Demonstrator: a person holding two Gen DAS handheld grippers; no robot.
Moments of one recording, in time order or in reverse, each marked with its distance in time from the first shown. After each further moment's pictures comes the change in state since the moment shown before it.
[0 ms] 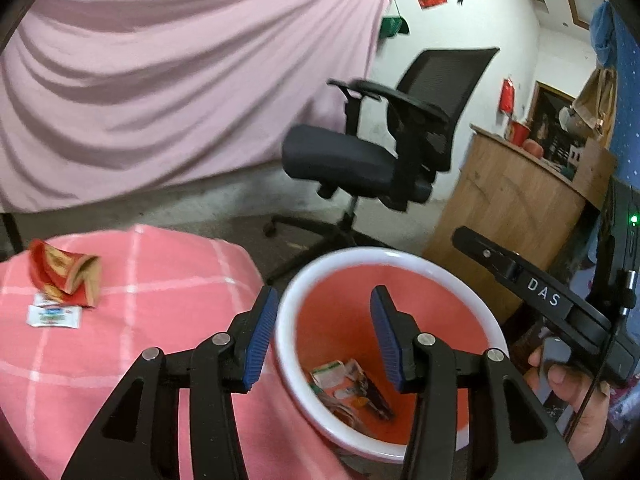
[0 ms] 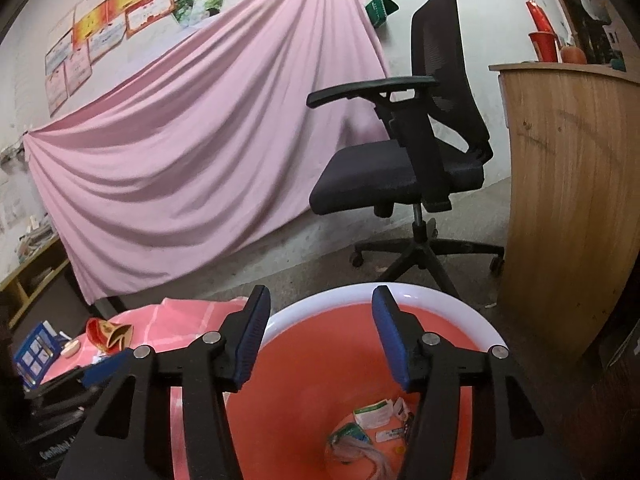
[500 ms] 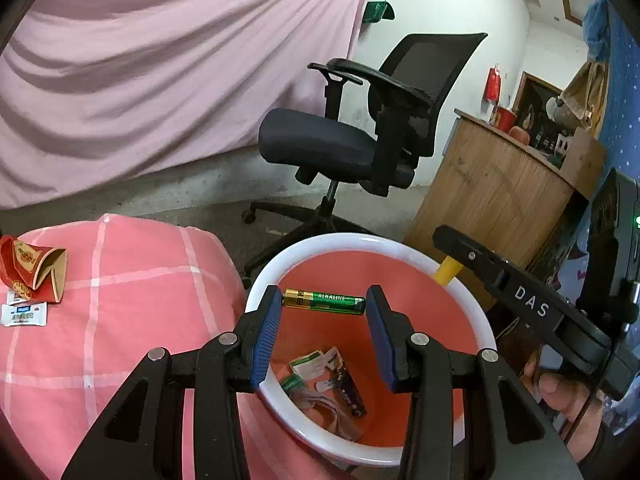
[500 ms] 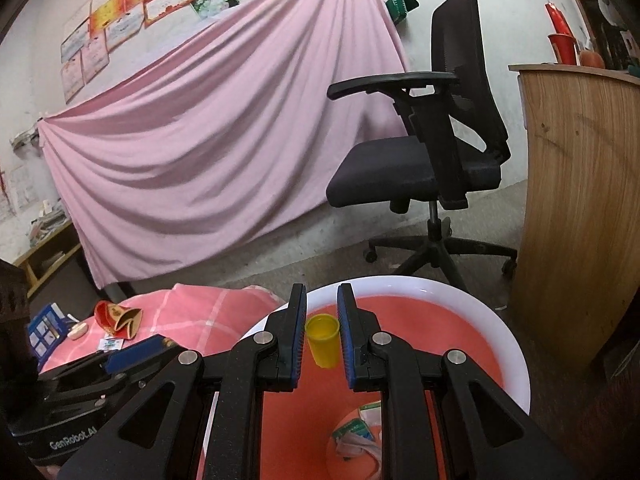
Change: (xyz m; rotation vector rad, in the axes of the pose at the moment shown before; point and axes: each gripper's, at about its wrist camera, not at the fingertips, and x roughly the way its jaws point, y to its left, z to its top) left arm 0.023 -0.016 0.003 0.006 0.078 -0.084; right arm 0.003 0.003 -0.006 -0.043 0.038 0.051
